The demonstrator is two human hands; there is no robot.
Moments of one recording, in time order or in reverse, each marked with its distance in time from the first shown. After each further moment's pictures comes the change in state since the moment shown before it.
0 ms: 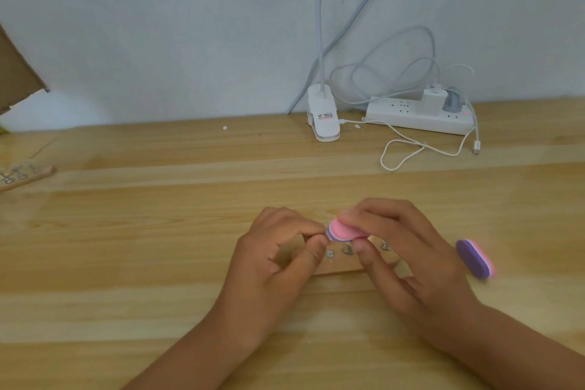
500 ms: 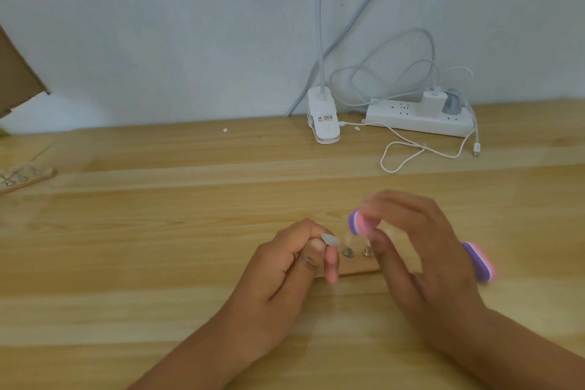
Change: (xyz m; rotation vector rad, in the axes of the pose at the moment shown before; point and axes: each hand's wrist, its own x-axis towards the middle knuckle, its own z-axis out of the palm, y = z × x) left_hand -0.006 0.004 0.002 -0.228 -0.234 -0.058; right_hand -0.002 0.004 -0.003 -0.057 0.082 -0.006
